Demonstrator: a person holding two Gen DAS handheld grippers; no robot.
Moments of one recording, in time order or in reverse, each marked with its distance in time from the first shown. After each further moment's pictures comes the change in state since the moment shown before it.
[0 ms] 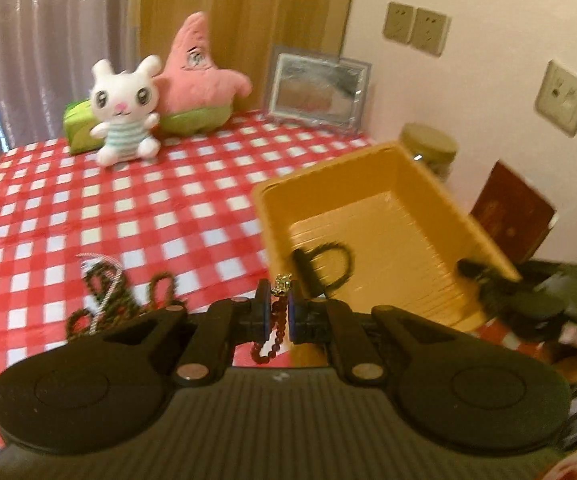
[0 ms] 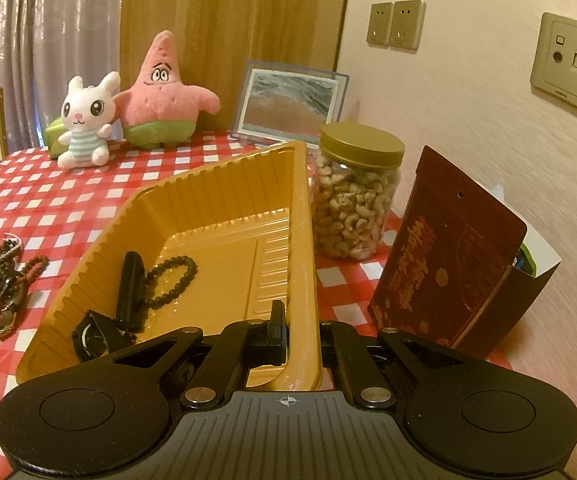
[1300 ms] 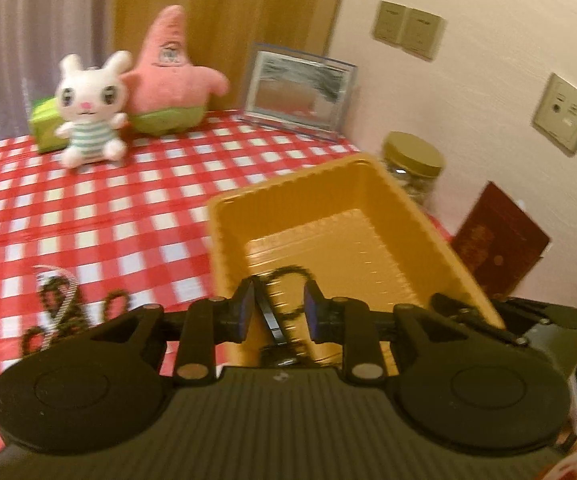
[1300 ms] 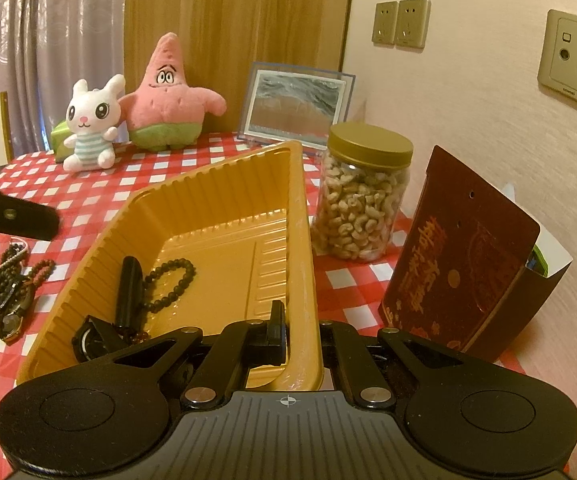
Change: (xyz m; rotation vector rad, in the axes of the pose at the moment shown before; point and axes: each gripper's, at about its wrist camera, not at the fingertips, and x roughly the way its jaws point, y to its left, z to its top) left arm 0.032 -0.016 0.021 -0.039 0.017 -0.019; right arm 0.003 -0.001 -0.001 0.005 -0.002 0.020
